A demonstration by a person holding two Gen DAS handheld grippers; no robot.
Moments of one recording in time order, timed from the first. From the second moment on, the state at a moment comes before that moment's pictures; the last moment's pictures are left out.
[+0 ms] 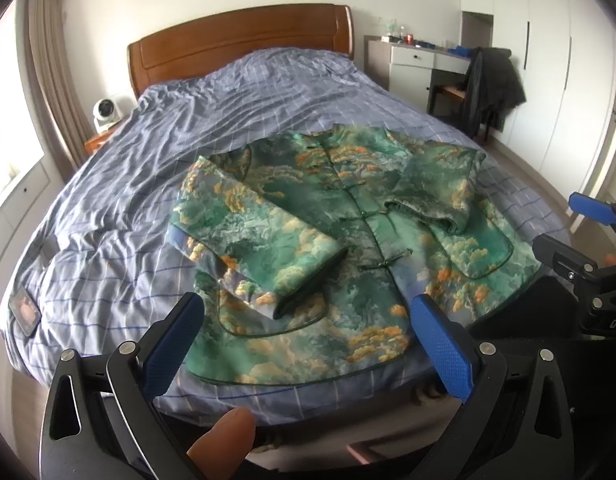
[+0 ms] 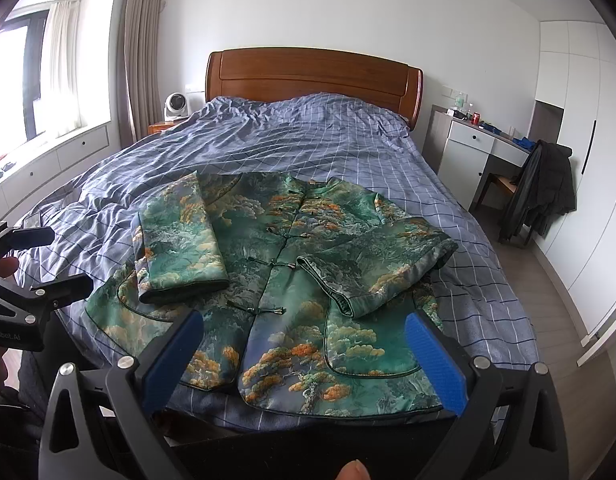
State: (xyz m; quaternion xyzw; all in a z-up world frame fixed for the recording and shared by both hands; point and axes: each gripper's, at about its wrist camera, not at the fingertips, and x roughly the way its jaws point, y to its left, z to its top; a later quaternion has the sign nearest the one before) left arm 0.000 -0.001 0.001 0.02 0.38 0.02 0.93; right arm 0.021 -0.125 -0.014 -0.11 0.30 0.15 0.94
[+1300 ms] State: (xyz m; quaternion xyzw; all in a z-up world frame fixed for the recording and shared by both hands) left arm -0.001 0.001 -0.006 0.00 0.39 0.02 0.92; right arm 0.018 -0.123 -0.019 -0.11 0.31 0.15 0.93
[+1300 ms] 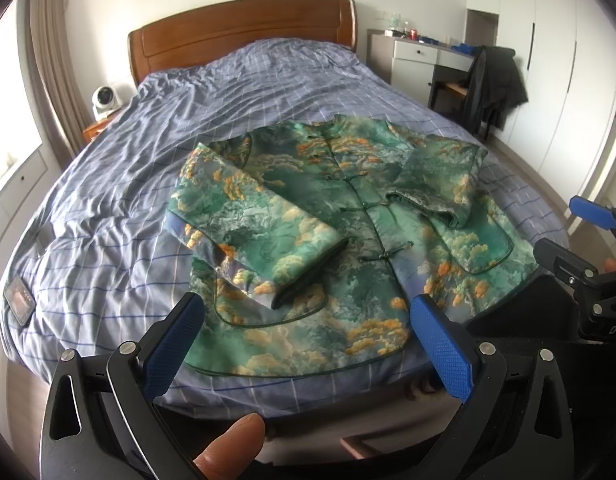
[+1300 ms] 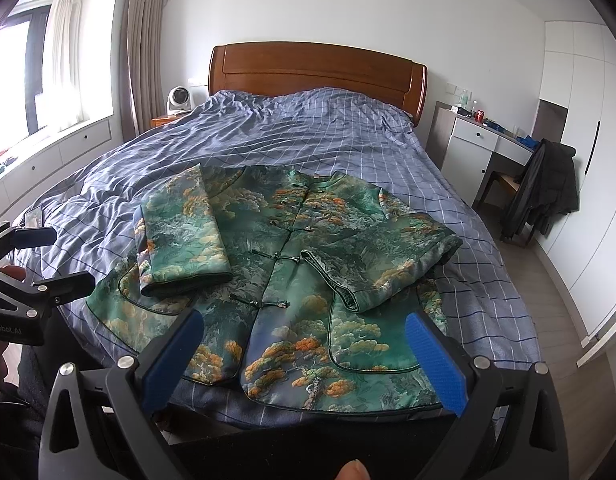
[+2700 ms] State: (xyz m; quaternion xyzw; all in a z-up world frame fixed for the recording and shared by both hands) left arm 0.003 0.013 -0.004 0.00 0.39 0.04 0.92; right arm 0.079 -0.162 -0.022 -0.12 0.32 0.16 0.93
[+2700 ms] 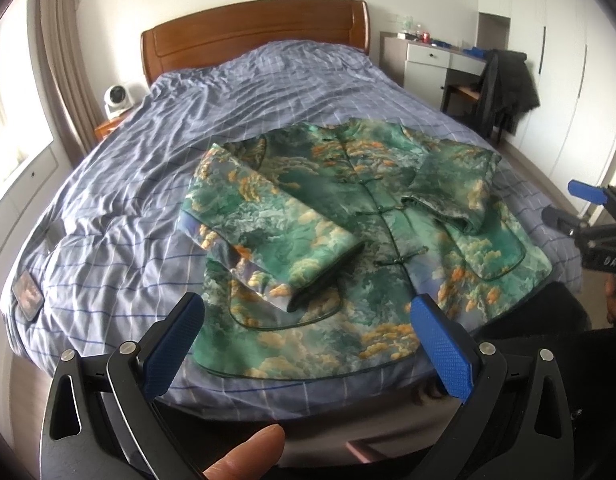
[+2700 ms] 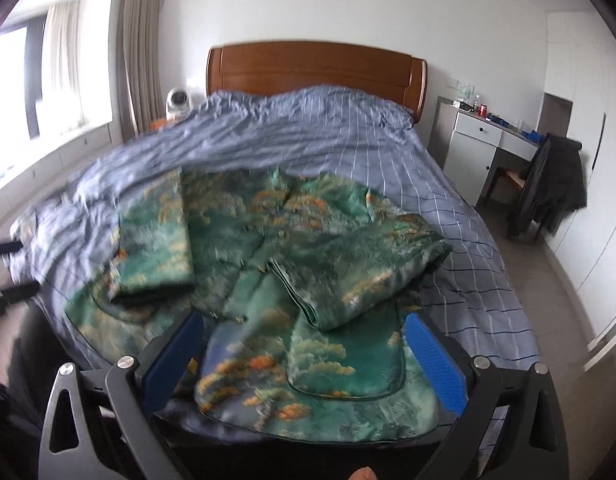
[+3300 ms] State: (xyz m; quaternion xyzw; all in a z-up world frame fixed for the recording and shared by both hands) left arm 0.005 0.018 -0.006 -0.01 0.39 0.04 0.92; right arm 0.166 -0.172 -0.066 -0.17 0.38 0.16 0.90
